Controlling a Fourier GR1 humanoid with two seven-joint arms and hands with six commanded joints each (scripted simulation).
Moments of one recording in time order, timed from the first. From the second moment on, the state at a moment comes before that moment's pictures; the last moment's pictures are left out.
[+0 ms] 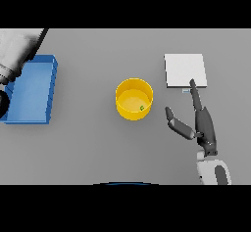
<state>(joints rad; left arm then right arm) -1.70 0.42 -0.91 -0.32 -0.69 -0.16 0.00 0.09 -0.05 0.14 -1.71 0.31 -0.09 -0.12</state>
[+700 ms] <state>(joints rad) -1.31 0.66 -0.51 -0.24 0.00 0.15 0.29 0.07 -0.06 0.13 -1.68 0.21 -0.02 -0.15</state>
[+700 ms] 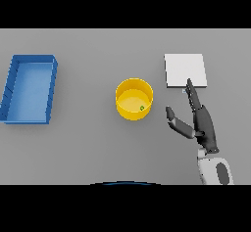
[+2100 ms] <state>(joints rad) -0.58 0.93 -0.65 -1.17 0.48 0.23 0.50 0.06 -0.07 0.13 -1.67 0.23 -0.02 -0.16</state>
